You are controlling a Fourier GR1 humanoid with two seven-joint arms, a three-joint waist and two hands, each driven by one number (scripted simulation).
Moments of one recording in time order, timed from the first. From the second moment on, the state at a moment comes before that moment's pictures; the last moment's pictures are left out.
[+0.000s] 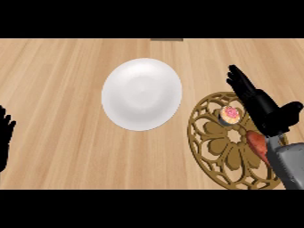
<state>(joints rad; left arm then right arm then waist) 0.01 0.51 -0.01 -1.39 0.43 0.42 0.14 -0.30 -0.40 0.21 -1.42 -0.26 0.03 0.00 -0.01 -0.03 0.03</state>
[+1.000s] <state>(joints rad) -0.05 0.41 -0.28 -1.45 0.28 0.38 0.13 -0.23 -0.67 0.20 -1.37 -0.39 0.74 -0.48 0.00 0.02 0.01</state>
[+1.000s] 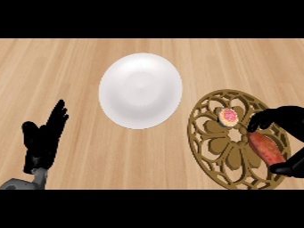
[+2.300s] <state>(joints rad) -0.10 0.35 -0.32 -1.43 0.22 0.39 0.18 -0.41 -1.06 0.57 -1.36 0.43 0.38 -0.89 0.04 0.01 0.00</state>
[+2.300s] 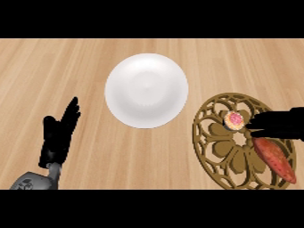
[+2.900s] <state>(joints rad) -0.08 0.34 -0.29 -1.44 0.20 0.37 0.18 -0.50 -0.98 0.70 -1.17 0.54 0.30 -0.97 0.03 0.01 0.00</state>
